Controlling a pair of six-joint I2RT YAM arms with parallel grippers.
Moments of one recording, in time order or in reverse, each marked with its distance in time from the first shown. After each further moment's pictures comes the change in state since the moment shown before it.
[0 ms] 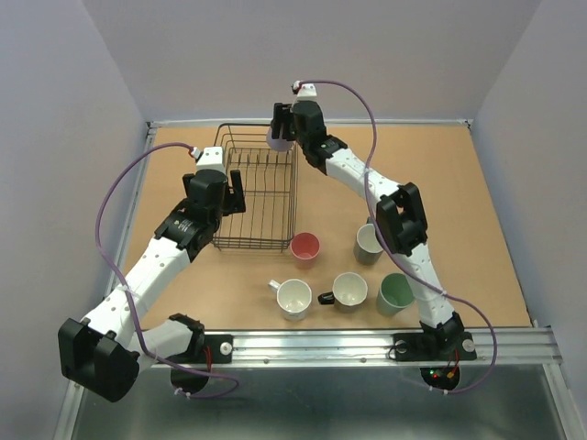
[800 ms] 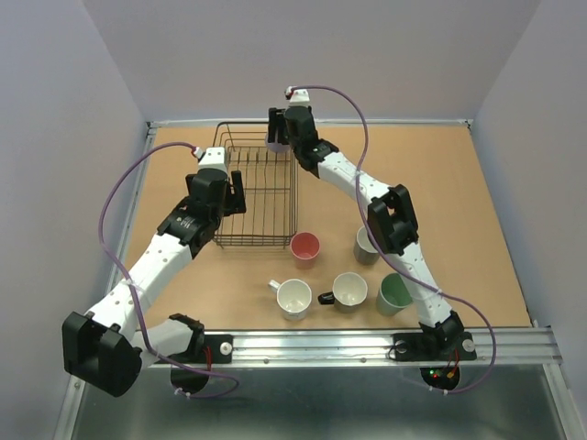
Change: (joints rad) left arm 0.014 0.031 0.000 0.000 0.028 0.000; right arm 0.016 0.096 0.086 -0.020 0.076 -0.027
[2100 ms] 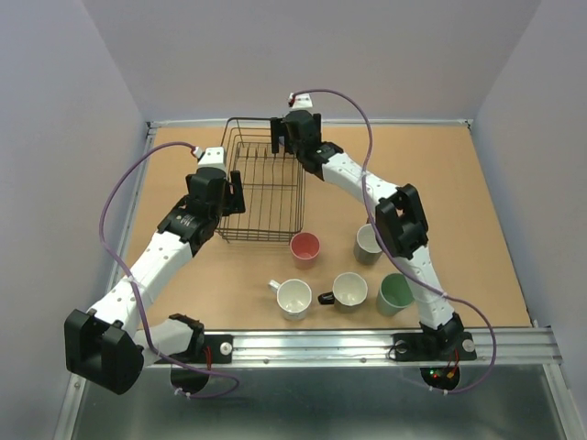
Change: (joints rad) left arm 0.024 0.018 0.000 0.000 0.034 0.000; right arm 0.015 -0.112 -0.145 -0.121 0.079 -0.020
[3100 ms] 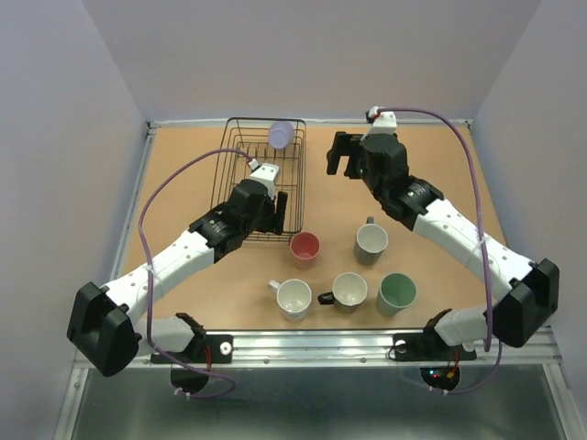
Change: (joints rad) left arm -0.269 0.081 0.002 0.047 0.126 0.013; right arm 0.000 -0.985 -0.864 -0.016 -0.002 0.108
